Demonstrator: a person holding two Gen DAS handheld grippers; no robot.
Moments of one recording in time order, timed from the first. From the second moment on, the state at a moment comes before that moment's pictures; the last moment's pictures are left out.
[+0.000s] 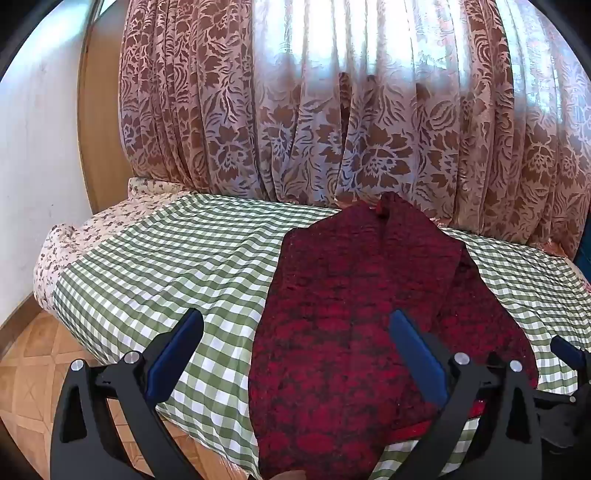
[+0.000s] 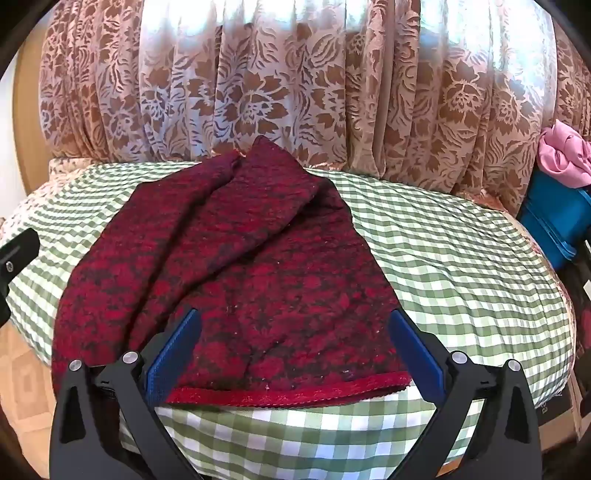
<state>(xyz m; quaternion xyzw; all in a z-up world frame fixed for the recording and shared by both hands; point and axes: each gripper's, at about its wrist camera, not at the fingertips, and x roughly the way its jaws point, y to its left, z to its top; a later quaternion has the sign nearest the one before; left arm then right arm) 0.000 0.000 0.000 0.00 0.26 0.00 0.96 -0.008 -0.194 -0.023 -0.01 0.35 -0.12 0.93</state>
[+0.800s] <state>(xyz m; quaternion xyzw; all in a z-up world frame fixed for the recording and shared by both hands) 0.006 -0.008 -0.004 0.01 0.28 -0.01 0.96 -0.008 -0.203 -0.018 -0.02 0.32 -0.16 0.93</state>
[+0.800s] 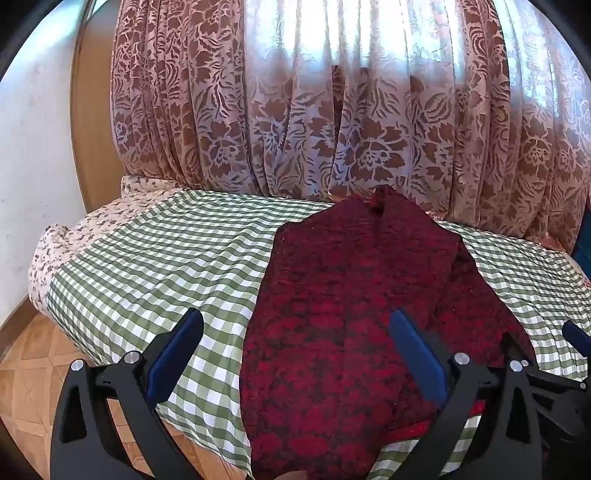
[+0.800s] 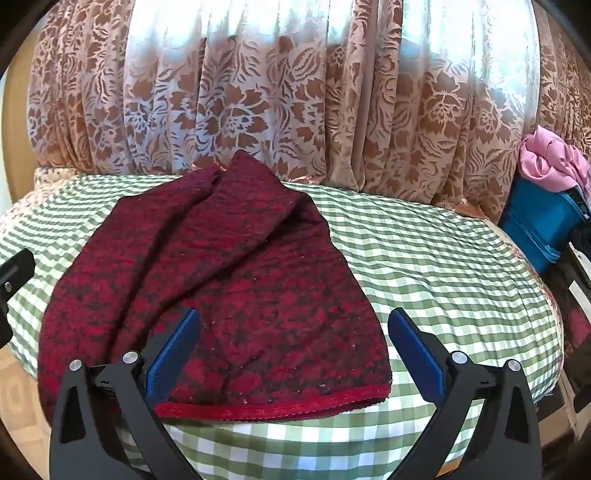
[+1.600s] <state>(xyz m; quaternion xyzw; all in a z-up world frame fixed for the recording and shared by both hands) 0.004 -0.012 -0.005 0.01 0.28 -0.02 0.96 -0.008 -0.211 -0.017 -0.04 0.31 -0.18 0.93</state>
